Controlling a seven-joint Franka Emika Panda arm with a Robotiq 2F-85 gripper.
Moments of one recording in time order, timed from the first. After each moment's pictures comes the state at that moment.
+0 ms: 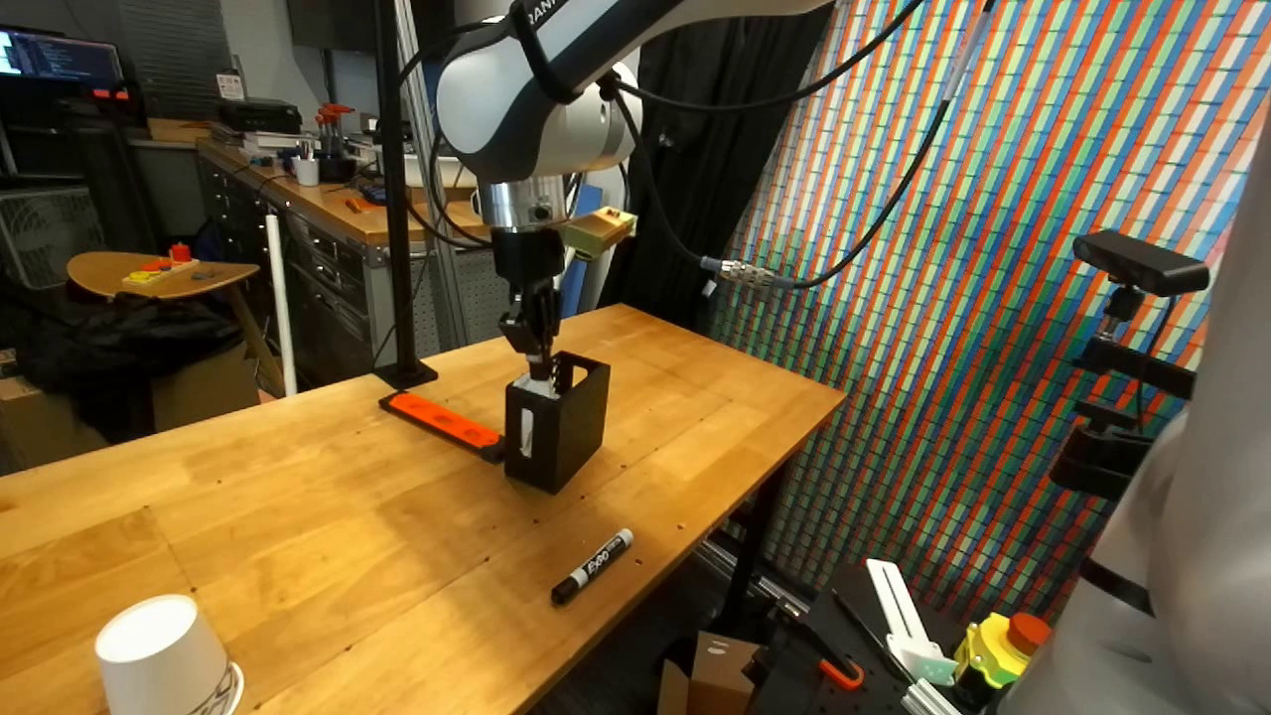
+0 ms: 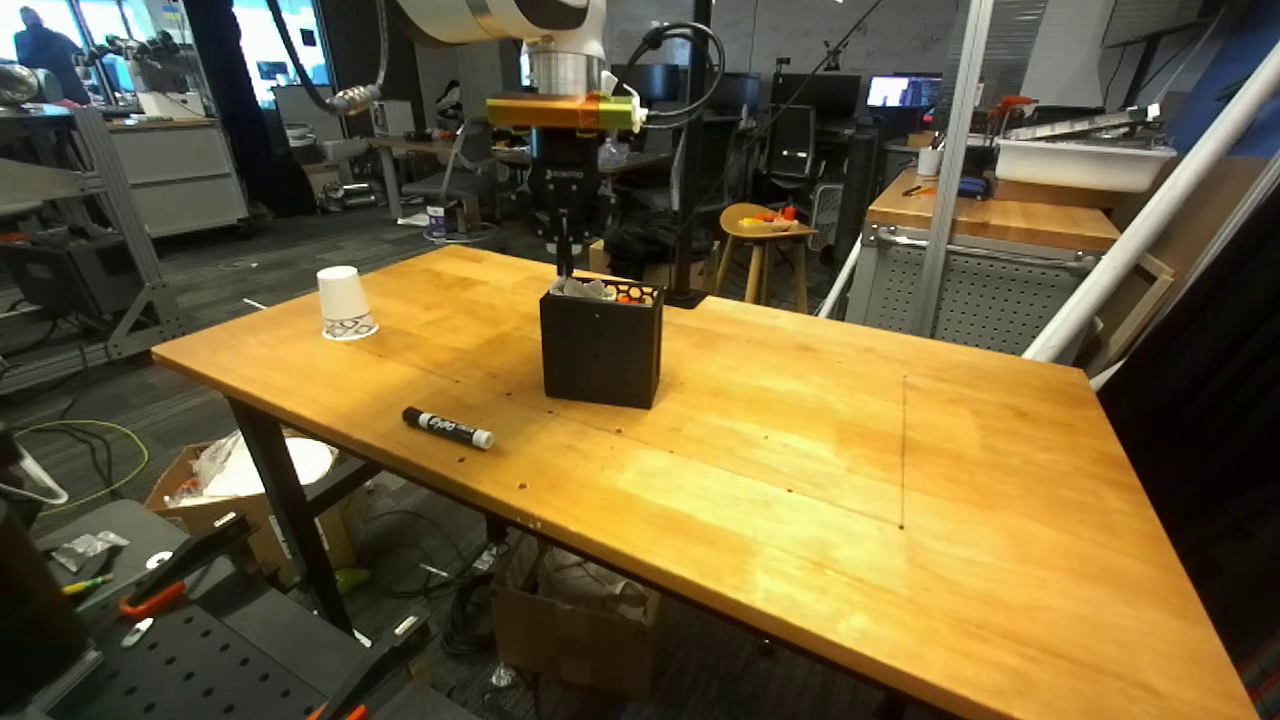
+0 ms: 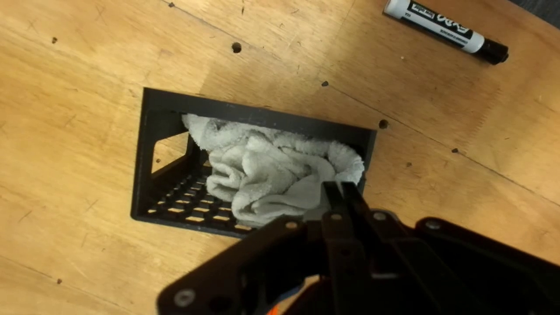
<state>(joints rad) -0.03 0.21 0.03 -1.98 -0.10 2.06 -0.44</state>
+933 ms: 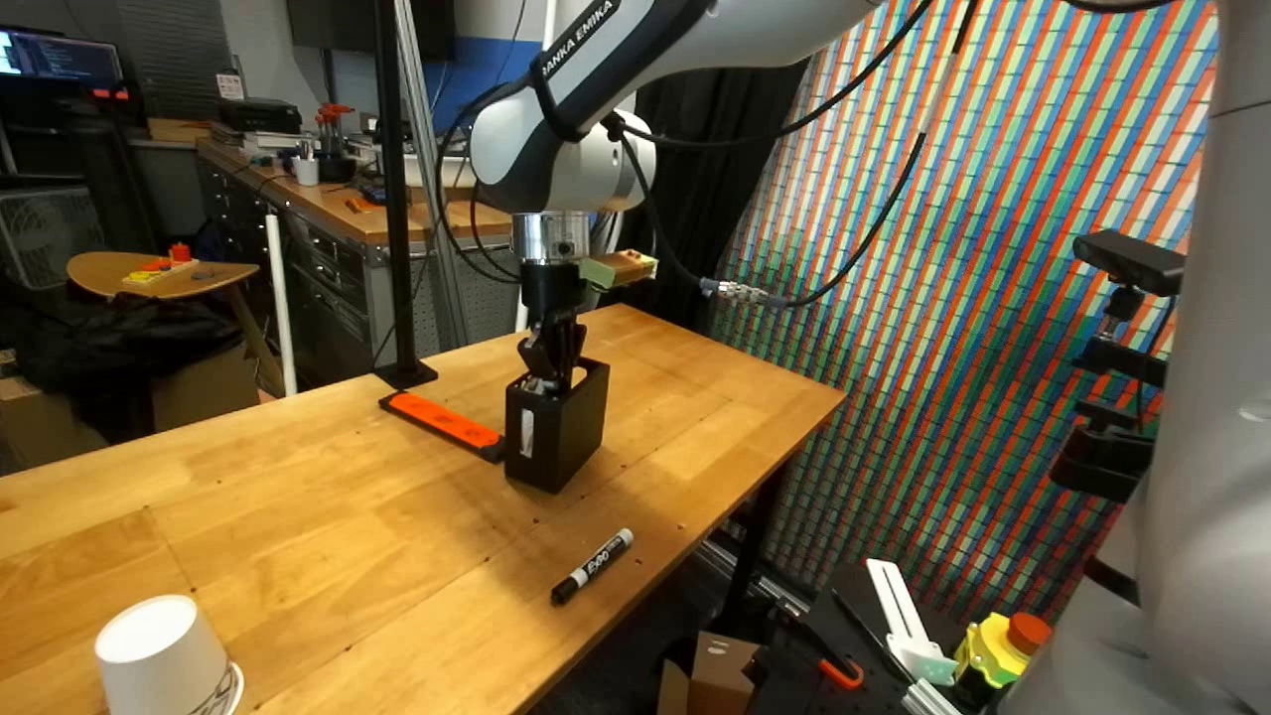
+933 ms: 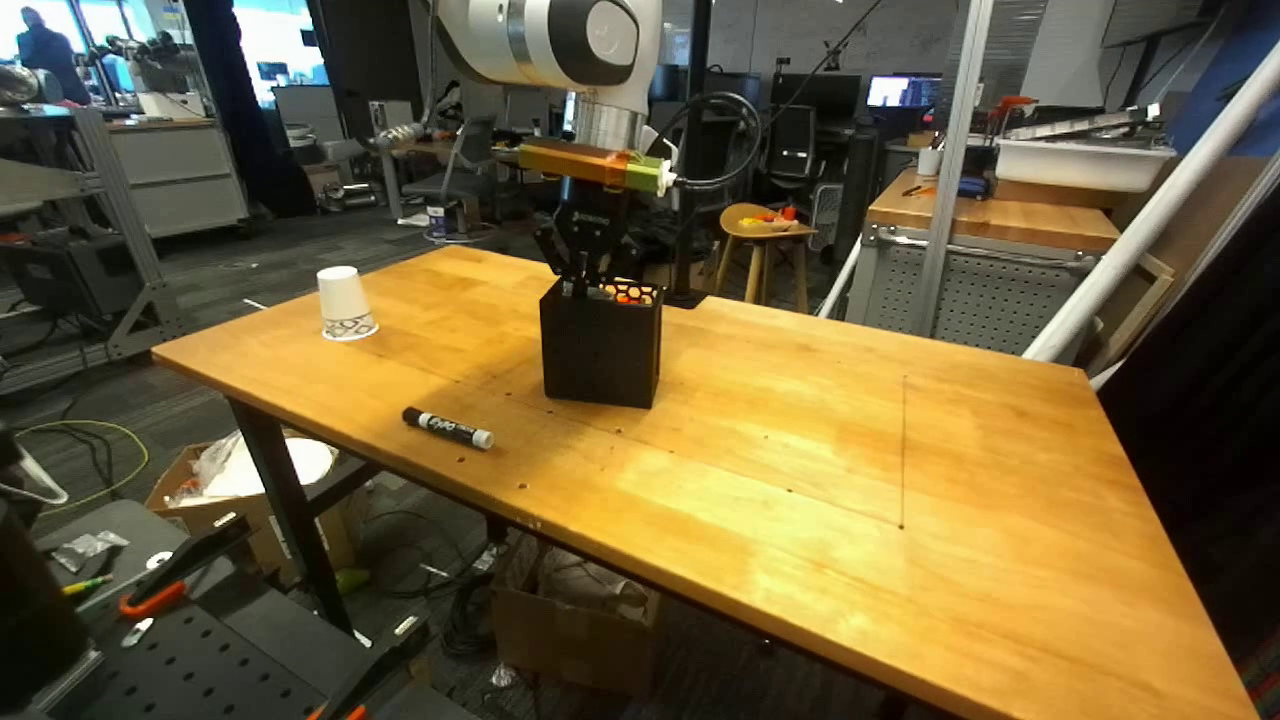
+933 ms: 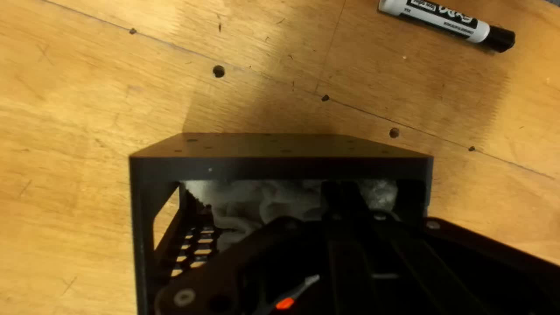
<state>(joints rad) -0.10 0.31 0.02 -1.96 0.02 2.07 -0.46</state>
